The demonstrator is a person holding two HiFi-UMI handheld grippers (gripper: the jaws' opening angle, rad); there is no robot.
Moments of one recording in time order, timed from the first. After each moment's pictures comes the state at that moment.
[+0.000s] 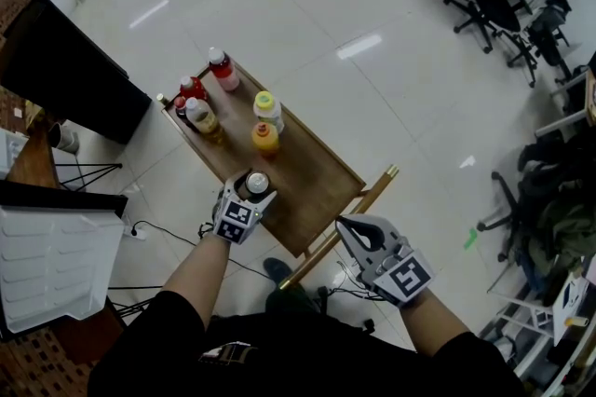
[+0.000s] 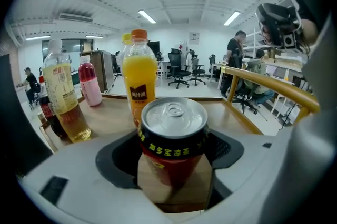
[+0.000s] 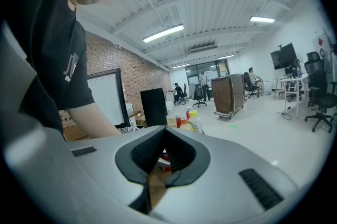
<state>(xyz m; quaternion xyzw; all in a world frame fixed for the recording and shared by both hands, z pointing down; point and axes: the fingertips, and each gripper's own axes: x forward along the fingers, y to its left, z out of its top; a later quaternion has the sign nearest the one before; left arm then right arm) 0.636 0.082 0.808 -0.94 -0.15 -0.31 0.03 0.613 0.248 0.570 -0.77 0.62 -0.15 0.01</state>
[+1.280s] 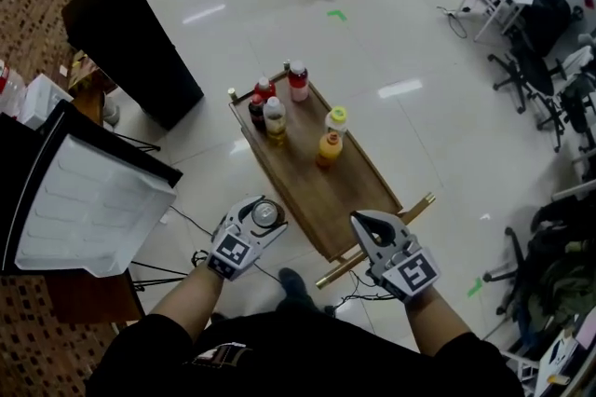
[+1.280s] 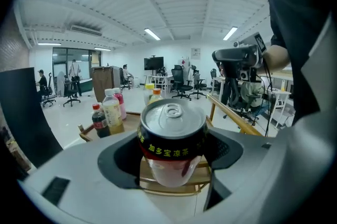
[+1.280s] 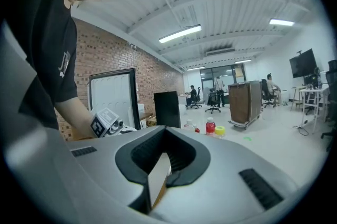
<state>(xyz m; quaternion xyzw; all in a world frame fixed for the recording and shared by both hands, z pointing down) 0.500 0.045 0.667 -0.96 -0.13 -0.23 0.02 0.569 0.168 0.533 -0.73 0.67 -0.11 -0.01</state>
